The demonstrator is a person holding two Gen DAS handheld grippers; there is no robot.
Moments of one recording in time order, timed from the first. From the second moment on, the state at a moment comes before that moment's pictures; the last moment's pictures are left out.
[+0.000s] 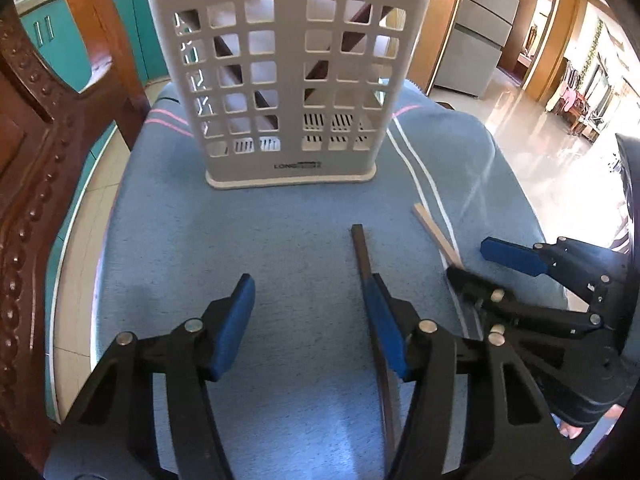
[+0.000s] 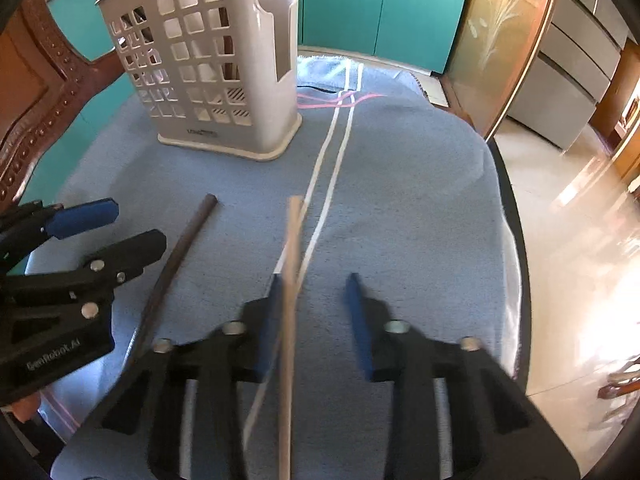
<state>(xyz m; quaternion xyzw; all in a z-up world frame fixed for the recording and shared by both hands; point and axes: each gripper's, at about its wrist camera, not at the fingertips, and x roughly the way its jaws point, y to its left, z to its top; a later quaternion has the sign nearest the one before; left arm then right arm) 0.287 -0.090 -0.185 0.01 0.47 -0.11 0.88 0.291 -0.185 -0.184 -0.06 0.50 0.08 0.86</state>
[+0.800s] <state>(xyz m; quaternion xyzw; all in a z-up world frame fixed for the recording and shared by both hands) 0.309 -0.137 -0.204 0.04 0.48 -0.11 0.87 0.298 -0.189 -0.186 -0.05 0.49 0.08 0.87</state>
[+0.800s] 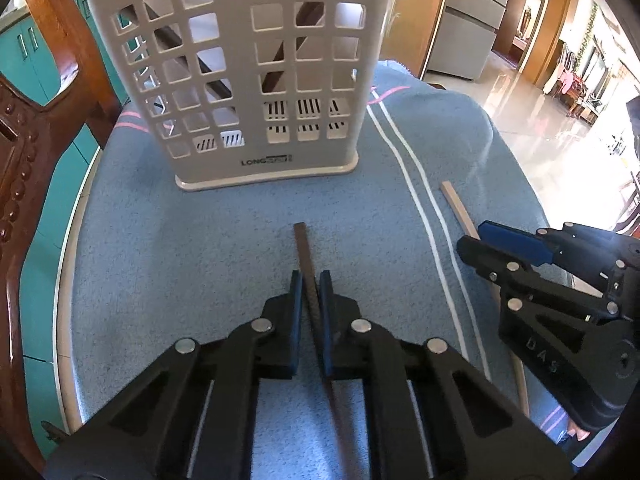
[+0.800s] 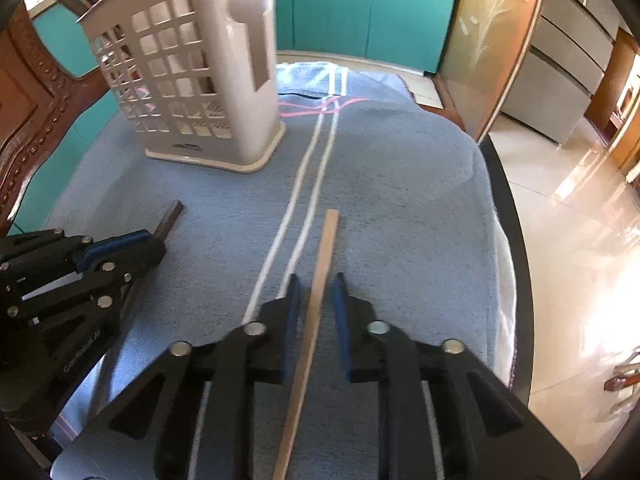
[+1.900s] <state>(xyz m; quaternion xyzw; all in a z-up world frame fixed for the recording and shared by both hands) 0.235 -0.069 0.053 0.01 0.21 -0.08 0.97 0.236 -0.216 0.084 0.07 0.19 0.21 0.96</state>
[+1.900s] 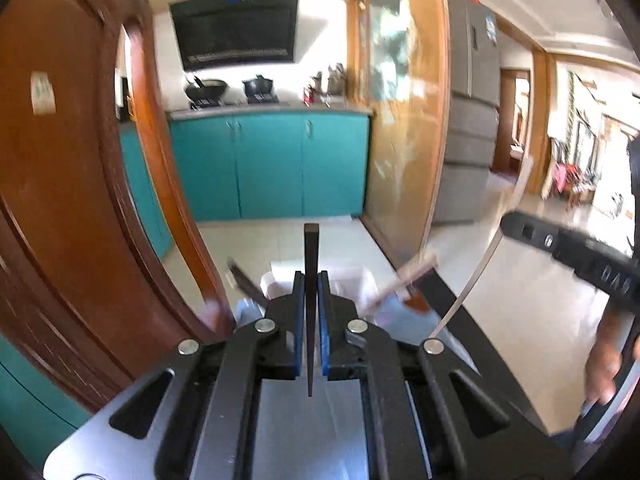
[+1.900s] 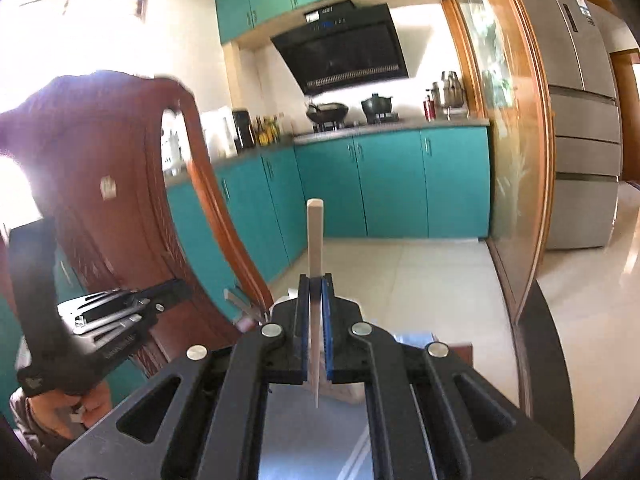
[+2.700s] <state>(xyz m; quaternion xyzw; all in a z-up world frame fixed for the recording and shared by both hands) 0.339 -0.072 0.032 -0.05 0.21 0.01 0.98 0.306 -0.174 0.029 0.05 0.18 0.16 0.97</state>
